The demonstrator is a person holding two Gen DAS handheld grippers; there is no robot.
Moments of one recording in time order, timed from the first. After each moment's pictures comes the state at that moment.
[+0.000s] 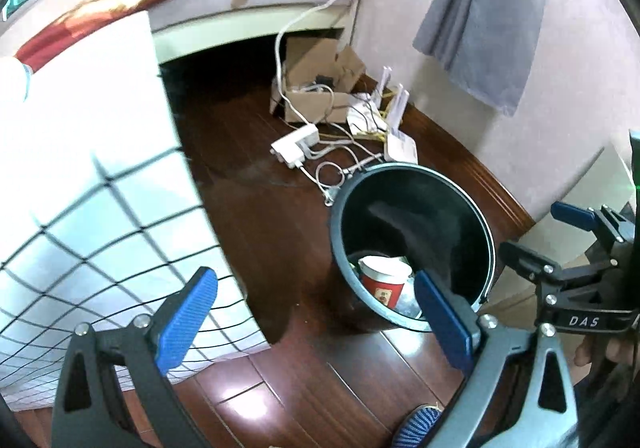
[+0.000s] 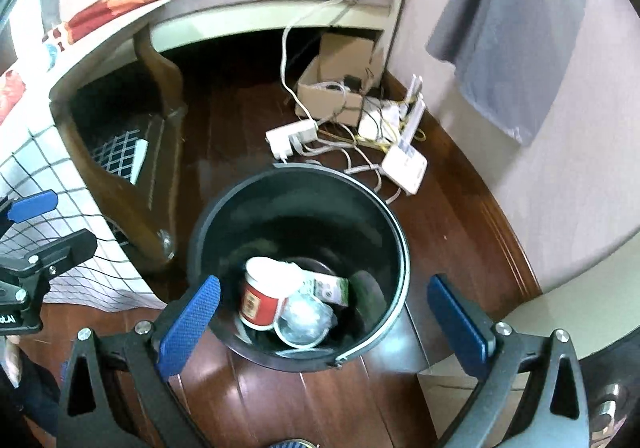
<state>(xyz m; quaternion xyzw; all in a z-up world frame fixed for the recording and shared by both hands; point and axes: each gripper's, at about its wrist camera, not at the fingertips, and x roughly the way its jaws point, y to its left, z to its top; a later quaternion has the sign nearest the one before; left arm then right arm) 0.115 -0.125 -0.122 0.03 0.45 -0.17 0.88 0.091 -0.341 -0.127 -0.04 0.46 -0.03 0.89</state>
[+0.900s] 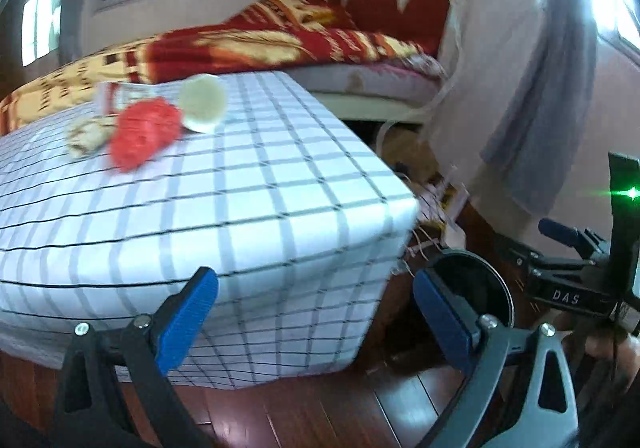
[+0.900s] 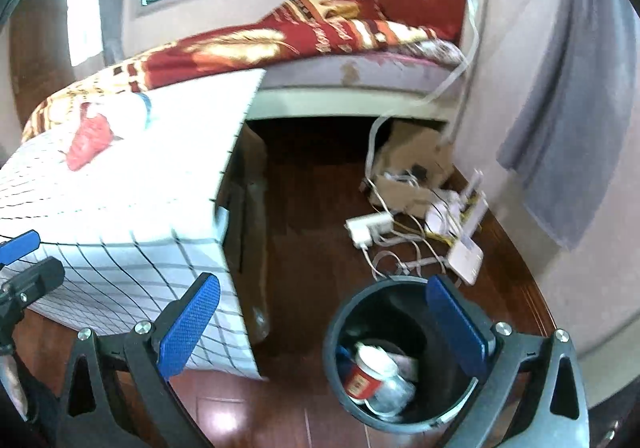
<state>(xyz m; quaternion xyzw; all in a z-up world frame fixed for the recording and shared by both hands) 0.057 0.030 -0.051 -0.07 0.34 -0.04 0.94 0.105 -0.207 -0.045 -0.05 0.35 0.07 0.93</state>
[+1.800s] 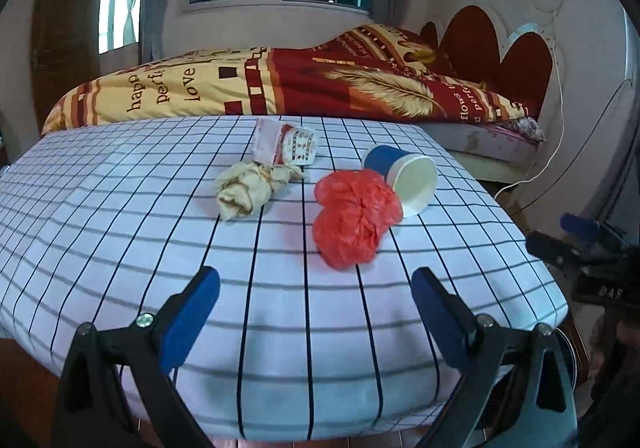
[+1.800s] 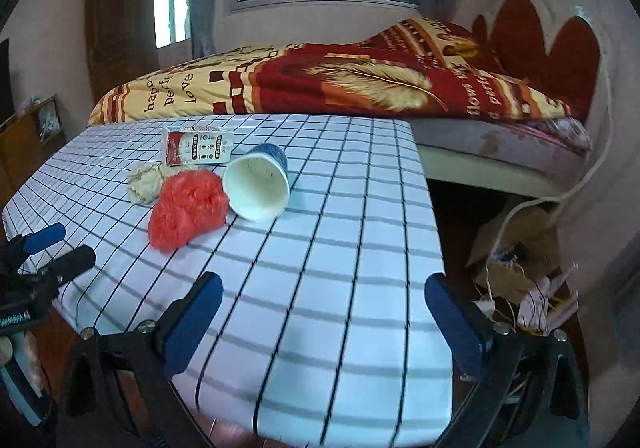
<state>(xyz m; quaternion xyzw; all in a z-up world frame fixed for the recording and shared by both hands) 0.117 0.194 -0.033 -0.09 0.30 0.08 0.95 0.214 -0.016 -0.002 -0.10 0.32 0.22 0.91</state>
